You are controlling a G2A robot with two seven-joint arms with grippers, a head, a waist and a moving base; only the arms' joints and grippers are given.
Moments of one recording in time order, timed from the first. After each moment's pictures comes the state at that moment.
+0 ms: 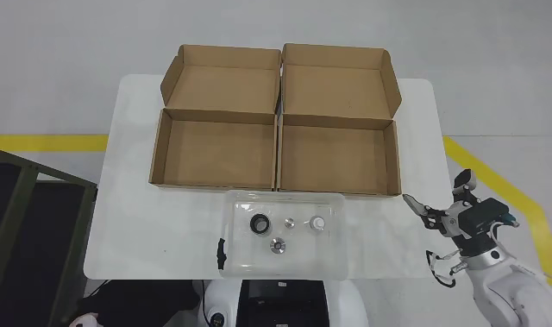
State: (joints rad) left arm -0.42 -0.34 -0.17 -1.17 3.07 0.50 0.07; right arm -1.90 -1.19 1.89 -2.04 -1.26 -0.52 -0.16
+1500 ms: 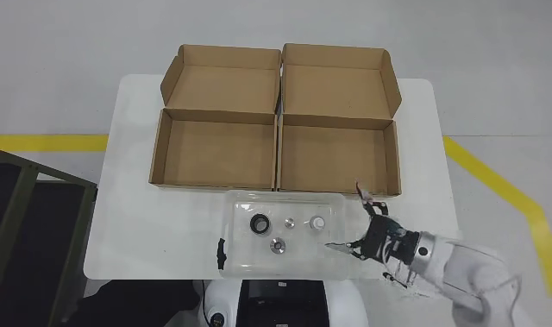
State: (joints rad) left arm -0.42 -0.34 -0.17 -1.17 3.07 0.50 0.07; right arm -1.72 -1.15 1.58 -2.19 -1.34 -0.94 0.26
